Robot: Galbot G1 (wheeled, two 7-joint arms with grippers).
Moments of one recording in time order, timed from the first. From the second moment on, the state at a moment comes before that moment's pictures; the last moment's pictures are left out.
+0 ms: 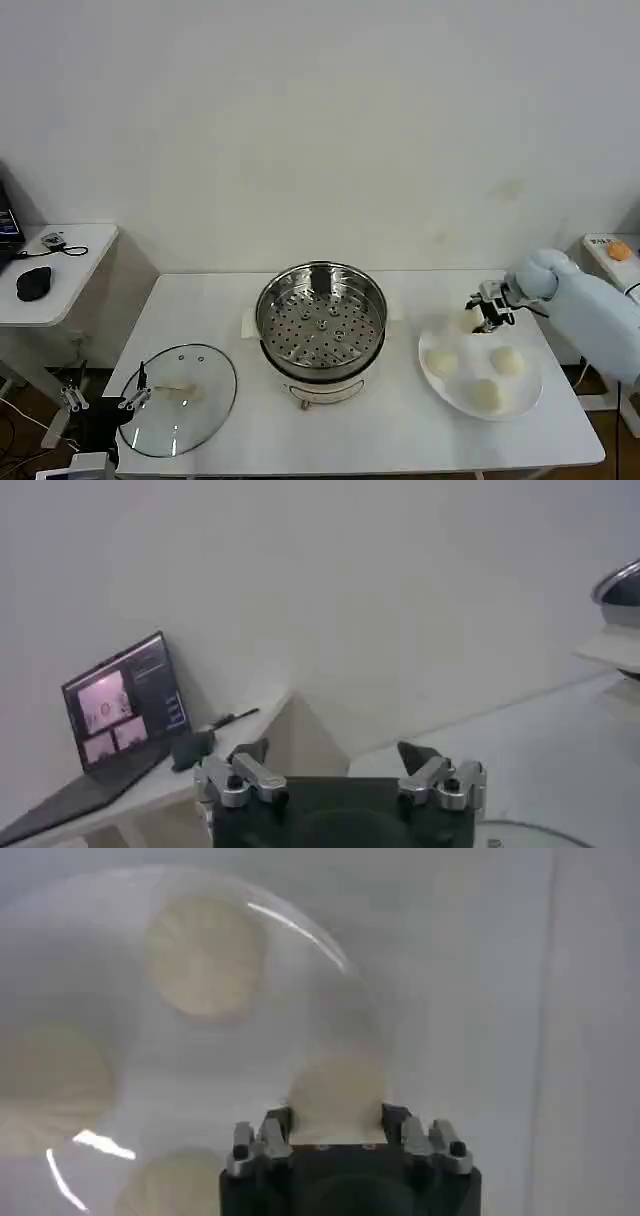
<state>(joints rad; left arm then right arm) 1.74 -1.33 -0.79 -2.16 0.08 0.12 -0.16 0.05 0.70 -0.66 1.10 -0.18 0.04 -1.05</state>
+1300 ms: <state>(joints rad) 1.78 -1.27 -0.85 -2.14 -0.13 0.15 -0.13 0.45 1.15 -1.10 1.15 -0.07 0.29 -0.98</state>
